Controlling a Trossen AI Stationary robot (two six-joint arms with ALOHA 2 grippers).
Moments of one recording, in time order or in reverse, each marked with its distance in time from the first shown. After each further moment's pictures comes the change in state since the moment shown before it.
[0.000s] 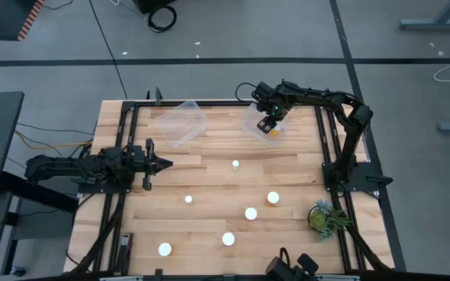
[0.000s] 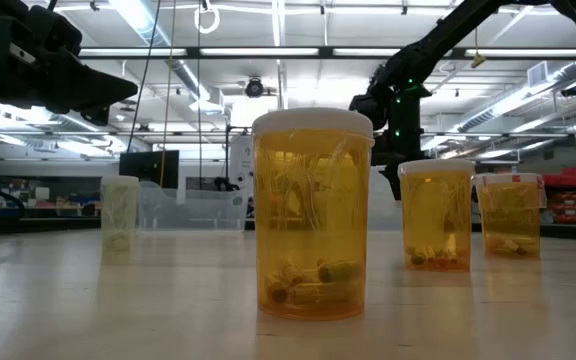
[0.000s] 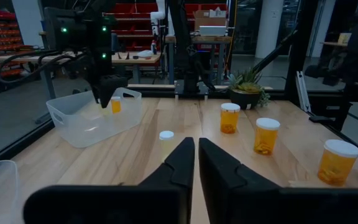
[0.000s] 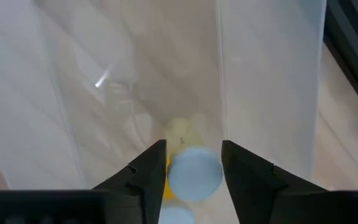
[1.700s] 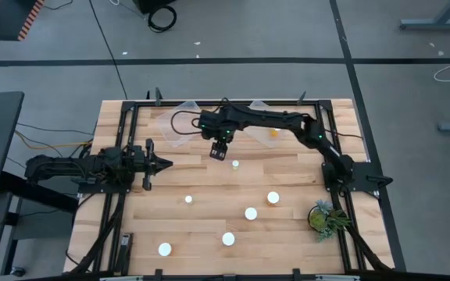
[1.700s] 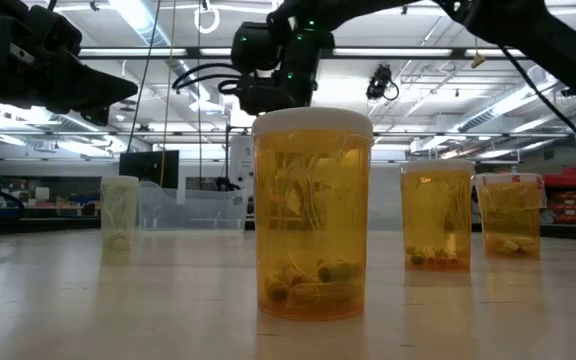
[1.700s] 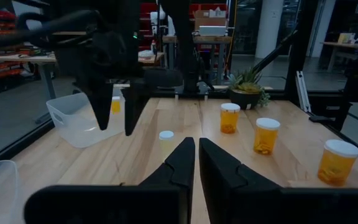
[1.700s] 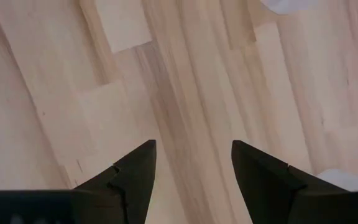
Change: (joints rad) left arm 0.000 0.000 0.000 0.001 0.000 0.000; right arm 0.477 0.465 0.881 -0.288 -0.088 0.011
